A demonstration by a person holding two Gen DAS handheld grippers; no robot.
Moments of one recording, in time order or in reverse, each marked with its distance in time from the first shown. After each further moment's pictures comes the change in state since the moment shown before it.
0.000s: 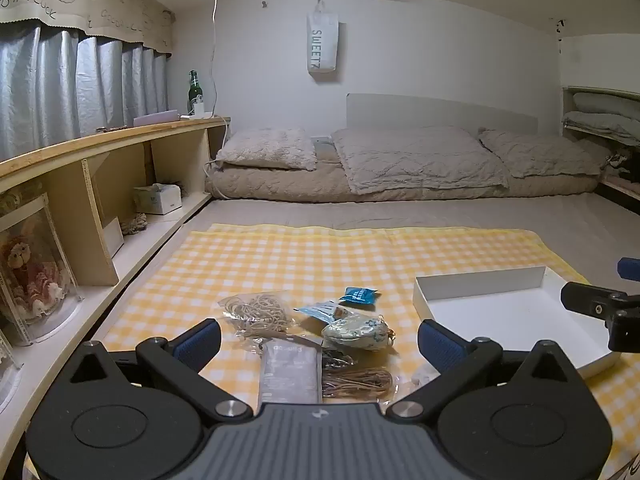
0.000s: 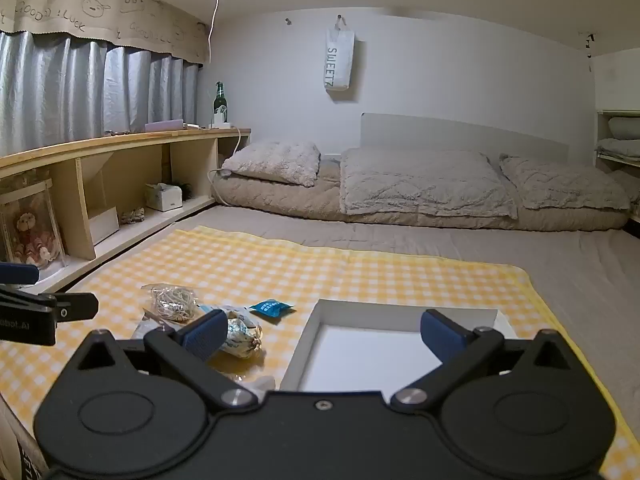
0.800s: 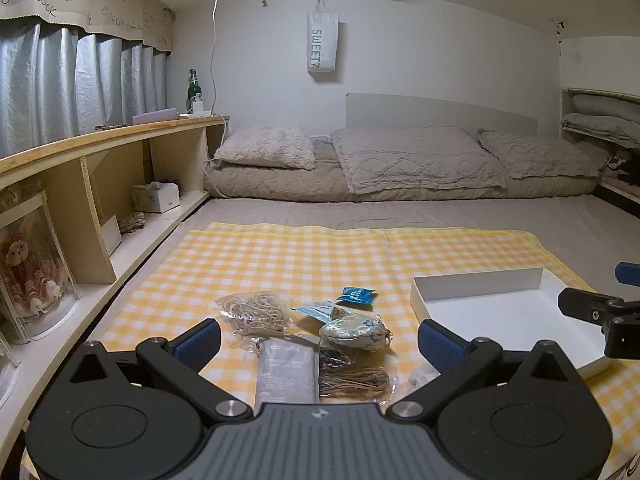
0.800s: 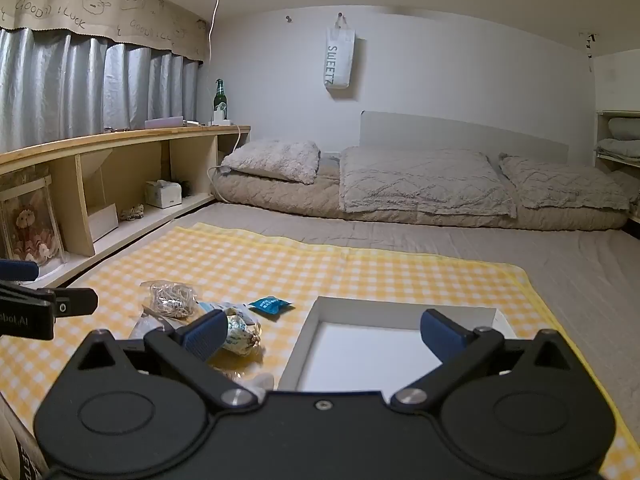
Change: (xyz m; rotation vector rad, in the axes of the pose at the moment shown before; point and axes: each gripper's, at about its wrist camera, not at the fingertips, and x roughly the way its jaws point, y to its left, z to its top) left arm 0.000 0.000 0.000 -0.002 0.001 -0.001; right arm 0.004 0.004 0.002 0.000 0.006 -0.003
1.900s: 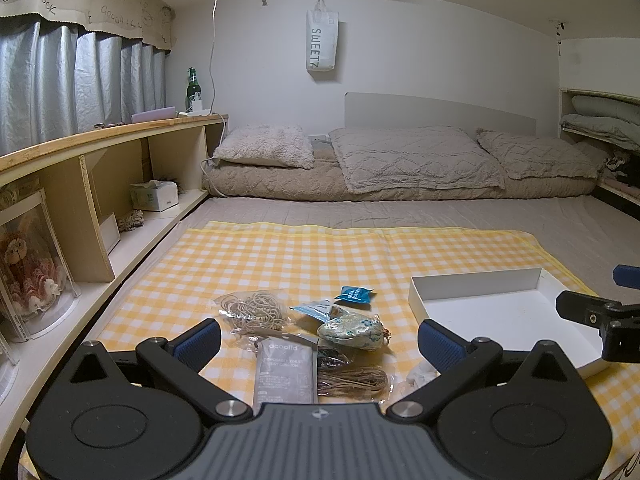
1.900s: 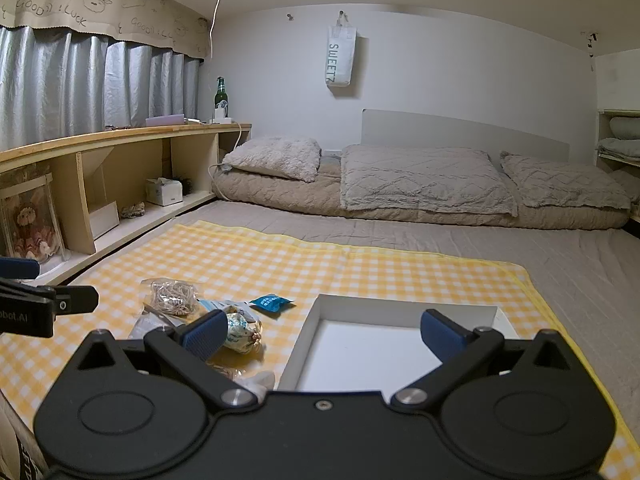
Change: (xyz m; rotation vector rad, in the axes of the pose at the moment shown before) left arm 0.000 0.000 0.000 -0.003 0.001 -0.001; right arm 0.003 0.004 -0.003 0.000 0.004 0.000
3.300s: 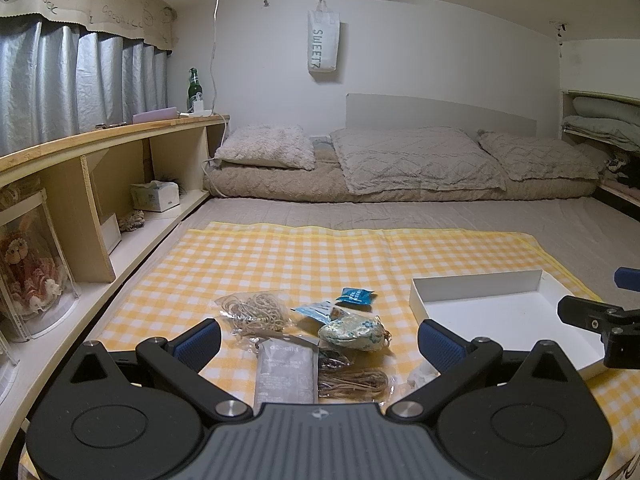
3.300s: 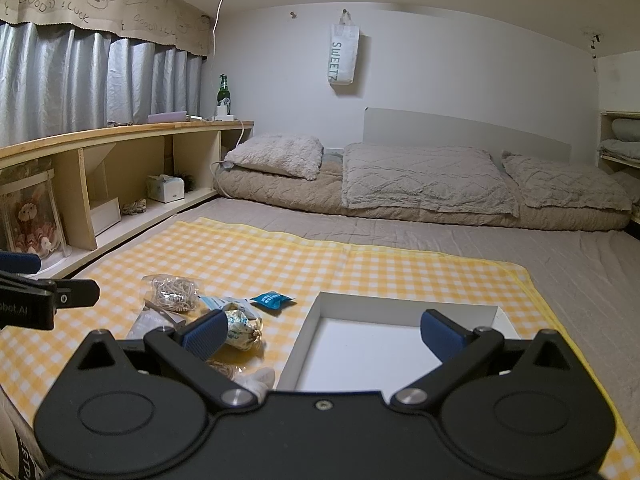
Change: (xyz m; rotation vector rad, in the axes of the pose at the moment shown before) left arm -0.001 0.000 0.001 -0.004 -0.004 0.002; right arm 0.001 0.002 -0.001 -0.004 0.003 0.002
